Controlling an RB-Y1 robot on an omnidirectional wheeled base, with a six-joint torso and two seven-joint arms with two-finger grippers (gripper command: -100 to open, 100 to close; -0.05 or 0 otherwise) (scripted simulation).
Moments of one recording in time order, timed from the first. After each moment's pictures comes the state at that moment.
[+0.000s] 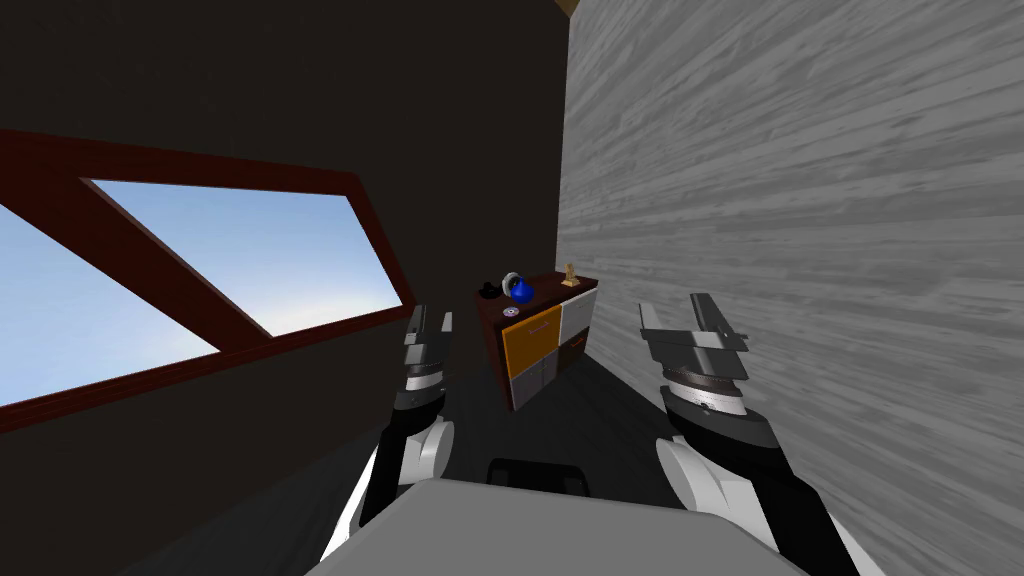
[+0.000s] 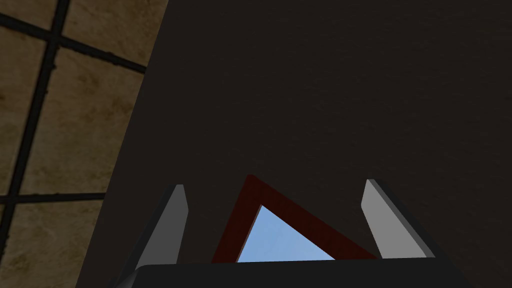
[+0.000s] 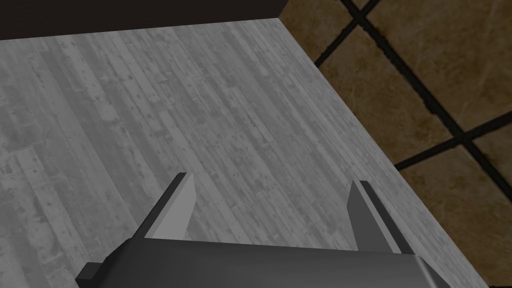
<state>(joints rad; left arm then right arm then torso) 0.49 -0.01 -0.06 -2.33 -0.02 -0.50 0.10 0.50 0.00 -0.05 -2.36 0.04 -0.55 -0.17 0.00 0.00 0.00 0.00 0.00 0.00</state>
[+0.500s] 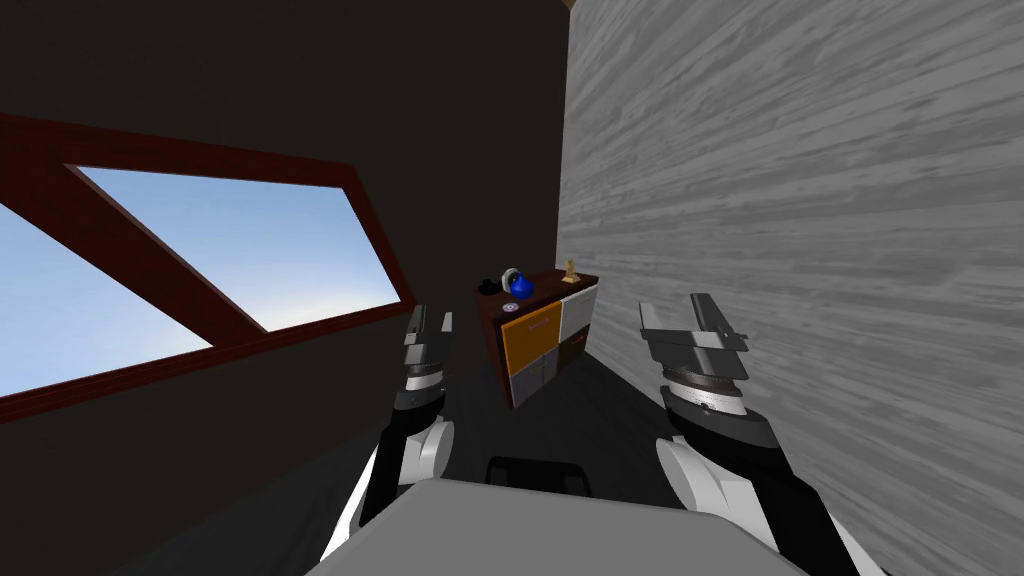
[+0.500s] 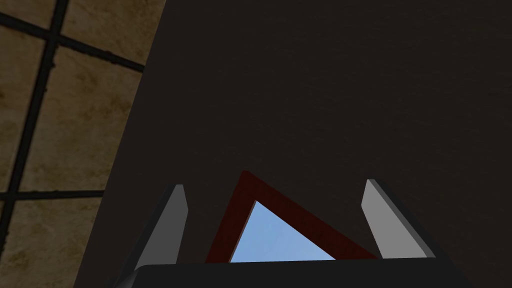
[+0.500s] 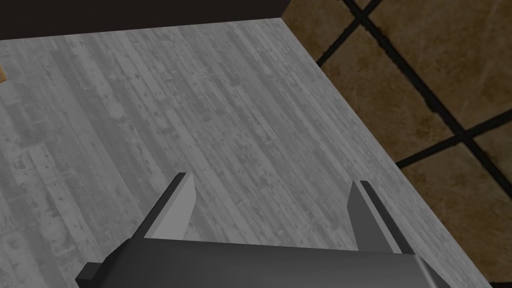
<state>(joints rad) 0.49 -0.01 -0.06 -2.34 -0.02 -0.50 0.10 0.50 0.00 -0.05 -2.36 0.04 -0.55 -0.17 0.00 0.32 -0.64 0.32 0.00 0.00</state>
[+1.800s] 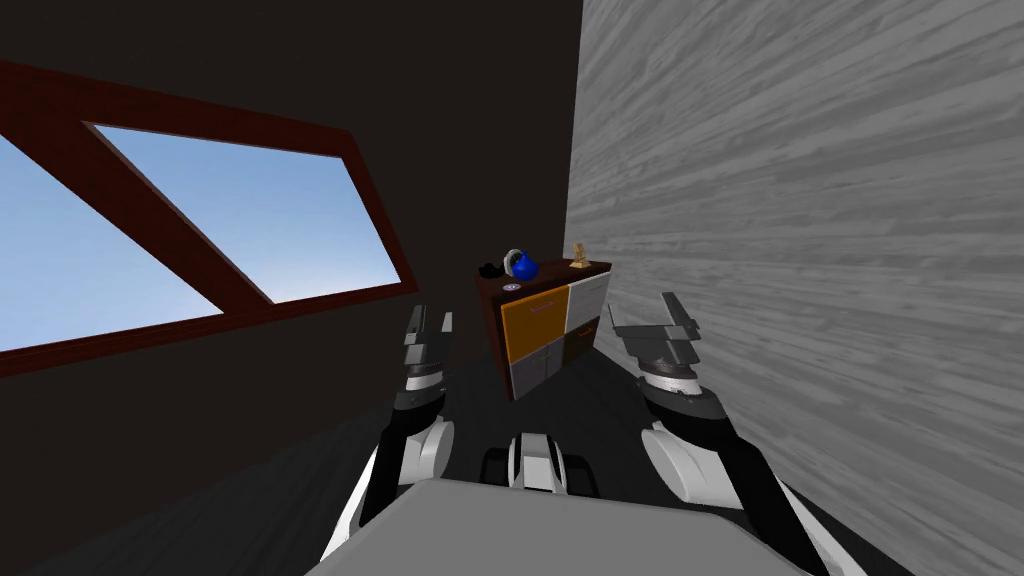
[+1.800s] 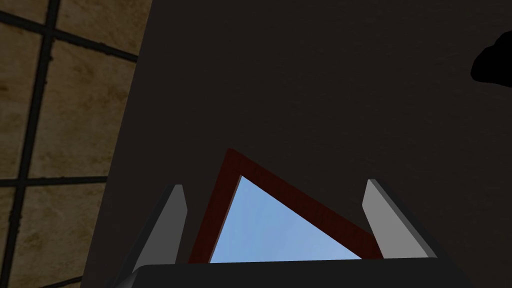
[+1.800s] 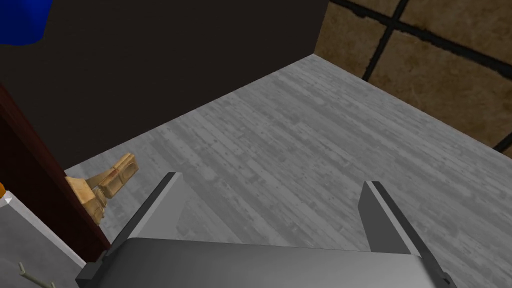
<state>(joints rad) 0.49 -0.01 -0.06 -2.33 -0.02 -0.50 0.10 0.41 -0.16 0.04 -2.27 -0.09 -0.55 -0.32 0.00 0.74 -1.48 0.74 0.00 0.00</state>
